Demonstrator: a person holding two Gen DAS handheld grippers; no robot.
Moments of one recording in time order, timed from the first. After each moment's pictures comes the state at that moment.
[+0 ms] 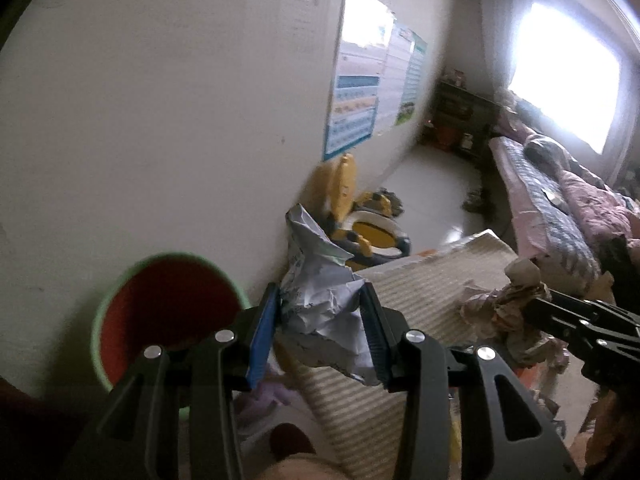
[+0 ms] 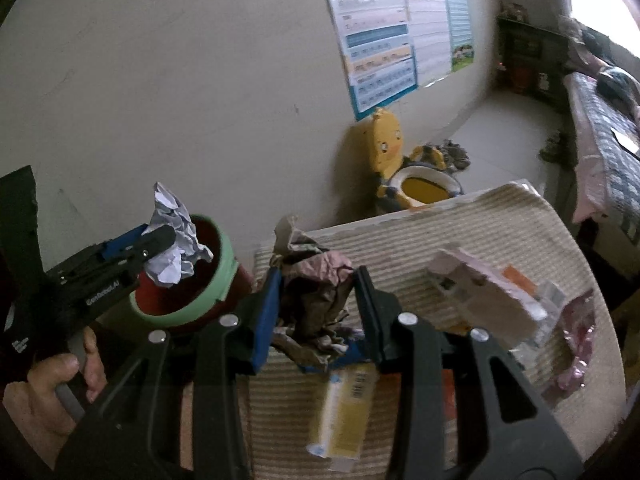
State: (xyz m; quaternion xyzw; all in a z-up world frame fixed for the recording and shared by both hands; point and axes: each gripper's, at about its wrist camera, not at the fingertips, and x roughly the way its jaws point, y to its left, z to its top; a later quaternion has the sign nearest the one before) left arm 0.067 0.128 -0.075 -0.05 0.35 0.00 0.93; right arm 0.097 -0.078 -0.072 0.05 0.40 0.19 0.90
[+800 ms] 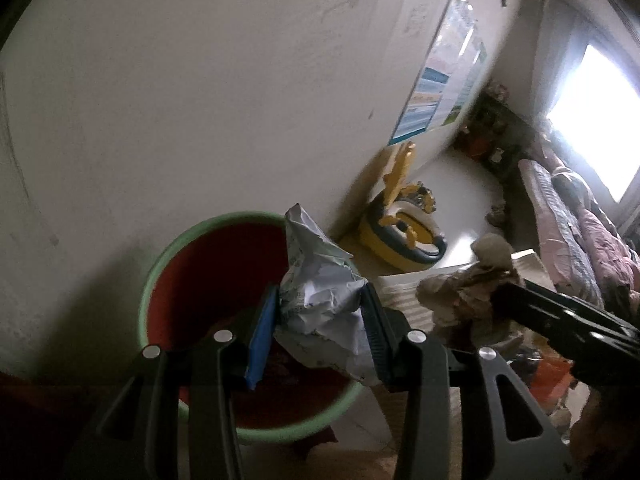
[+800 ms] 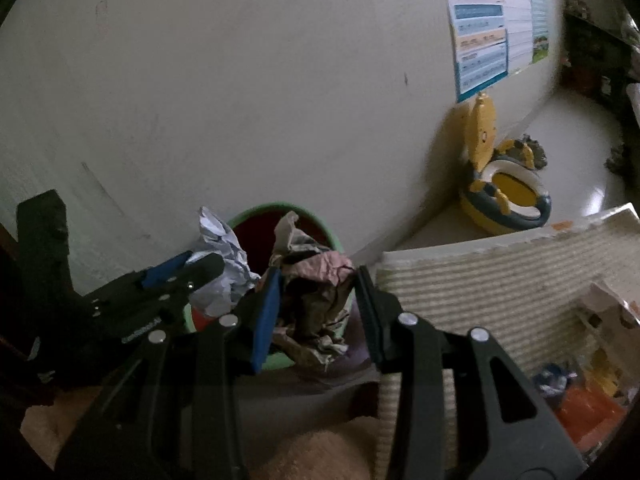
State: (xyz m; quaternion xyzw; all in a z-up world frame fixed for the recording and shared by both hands) left arm 0.090 0.273 -0.133 -0.14 0.40 0.03 0.91; right arm 0.146 0.092 -0.099 0.04 0.43 0.27 0.86
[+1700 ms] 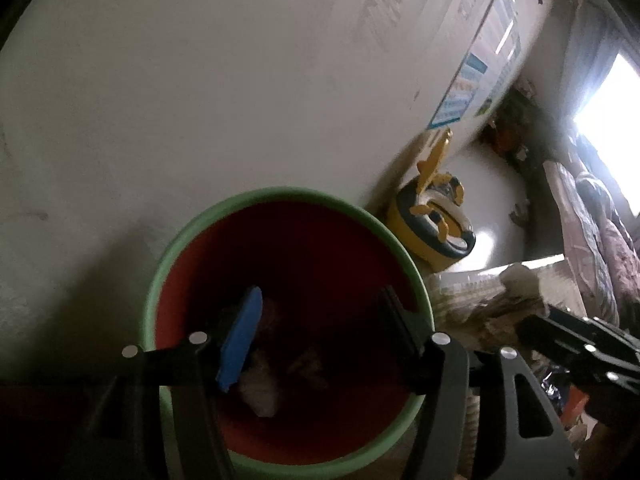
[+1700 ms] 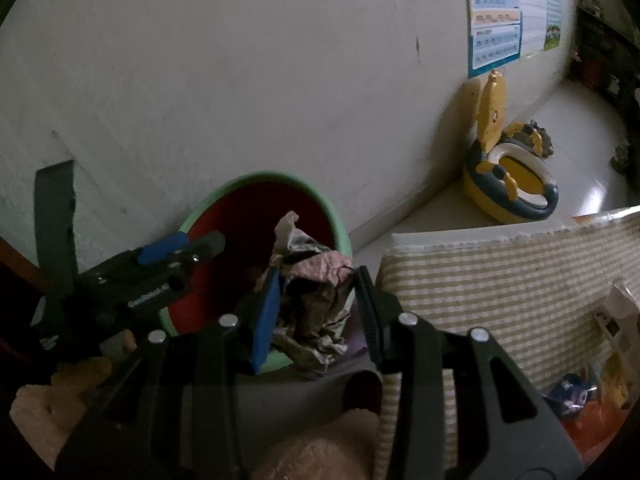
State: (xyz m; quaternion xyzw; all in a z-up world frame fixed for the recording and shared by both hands) left arm 0.109 0.305 -0.176 -0.16 0.43 0.06 0.89; right arm 0.163 0.123 -0.134 0.01 0.47 0.27 0.84
